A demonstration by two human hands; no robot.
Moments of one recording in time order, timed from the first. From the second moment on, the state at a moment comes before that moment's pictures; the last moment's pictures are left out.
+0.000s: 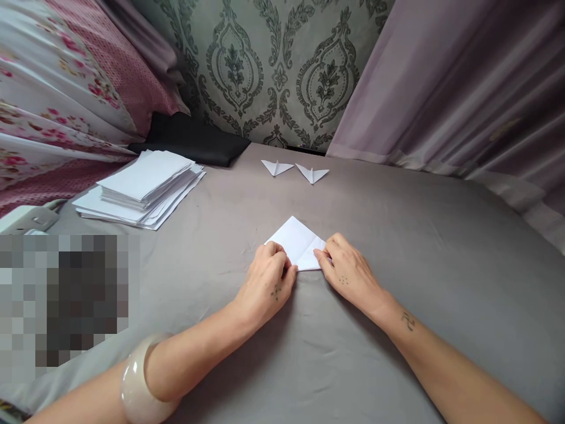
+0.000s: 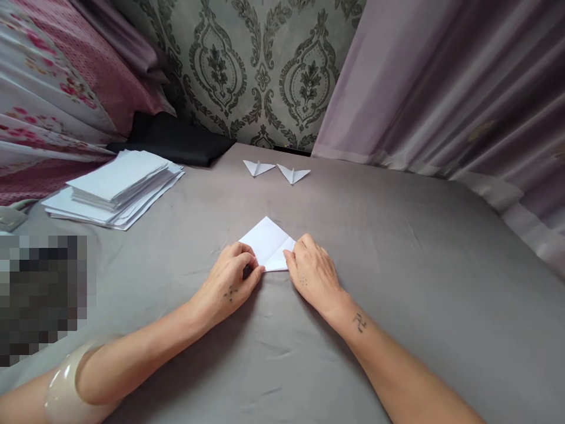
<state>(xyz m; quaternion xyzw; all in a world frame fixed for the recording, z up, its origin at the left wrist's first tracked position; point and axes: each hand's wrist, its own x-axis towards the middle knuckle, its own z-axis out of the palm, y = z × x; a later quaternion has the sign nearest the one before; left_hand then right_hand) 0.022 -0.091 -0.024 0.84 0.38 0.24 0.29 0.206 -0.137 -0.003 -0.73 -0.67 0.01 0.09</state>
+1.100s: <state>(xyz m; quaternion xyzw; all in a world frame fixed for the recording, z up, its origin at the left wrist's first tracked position) 0.020 -0.079 -0.008 0.90 0.33 0.18 0.21 0.206 -0.136 -0.006 -0.74 -0.67 -0.01 0.08</state>
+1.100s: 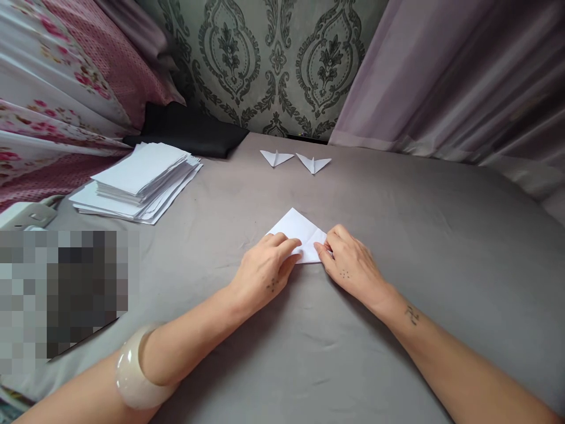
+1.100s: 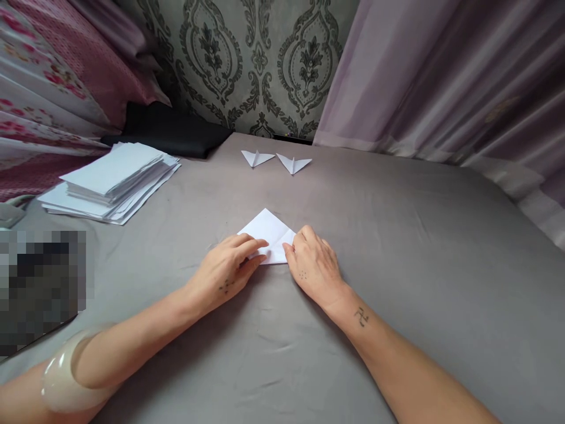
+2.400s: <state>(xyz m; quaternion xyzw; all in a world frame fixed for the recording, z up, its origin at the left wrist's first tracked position) 0.020 -0.059 -0.014 0.94 0.23 0.13 0.20 0.211 -0.172 0.010 -0.77 -0.60 0.02 0.22</state>
